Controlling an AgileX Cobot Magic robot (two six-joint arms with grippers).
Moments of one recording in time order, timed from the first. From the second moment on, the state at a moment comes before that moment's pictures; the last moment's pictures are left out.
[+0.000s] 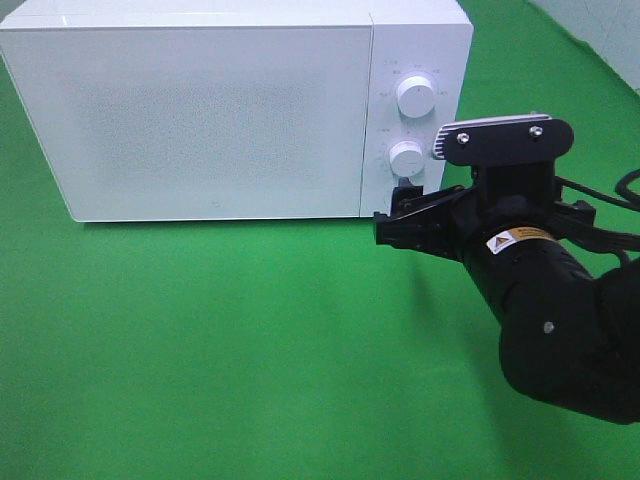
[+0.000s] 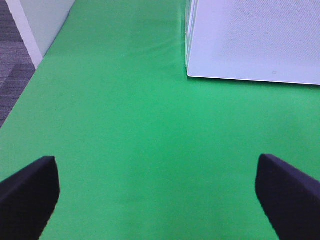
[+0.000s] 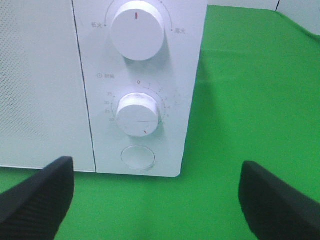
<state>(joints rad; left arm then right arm) 0.03 0.00 -0.52 0.00 1.08 -0.01 0.85 1.76 -0.52 0.95 -1.11 -0.42</state>
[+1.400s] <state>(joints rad) 0.03 0.00 -0.52 0.00 1.08 -0.01 0.72 2.02 -0.82 0.91 -1.08 -0.42</state>
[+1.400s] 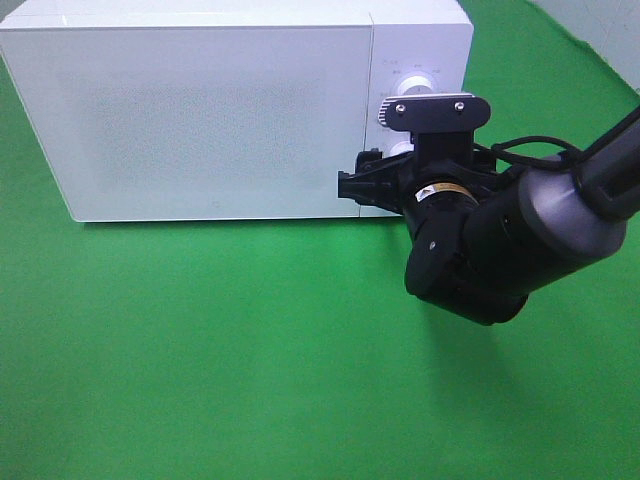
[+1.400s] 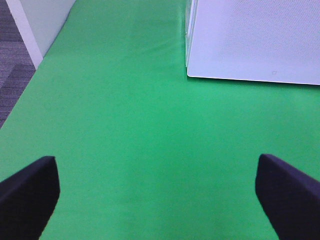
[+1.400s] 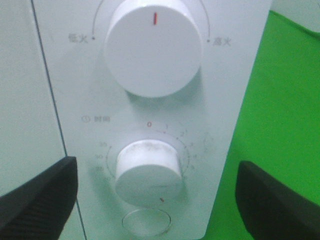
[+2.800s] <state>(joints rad) 0.03 0.00 -0.52 0.00 1.08 -0.01 0.69 2.08 -0.89 0.87 -1.04 -0.43</state>
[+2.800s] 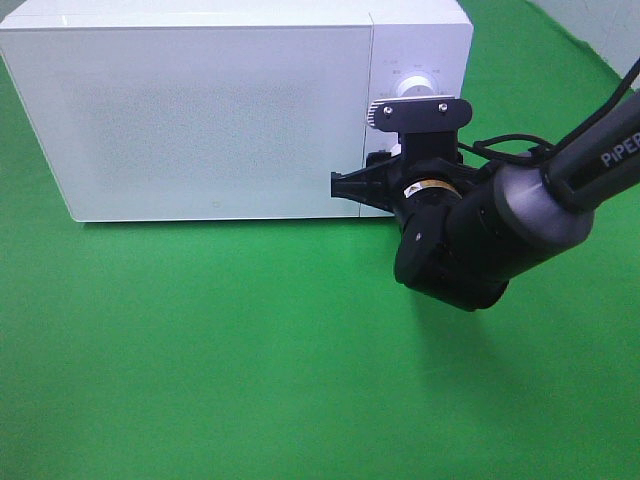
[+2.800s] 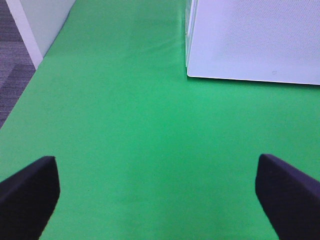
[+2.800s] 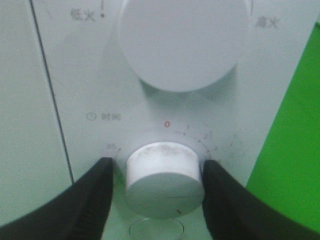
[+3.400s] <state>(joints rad) 0.03 0.00 -0.52 0.00 1.08 -0.01 0.69 2.09 -0.89 0.88 -1.06 -0.47</state>
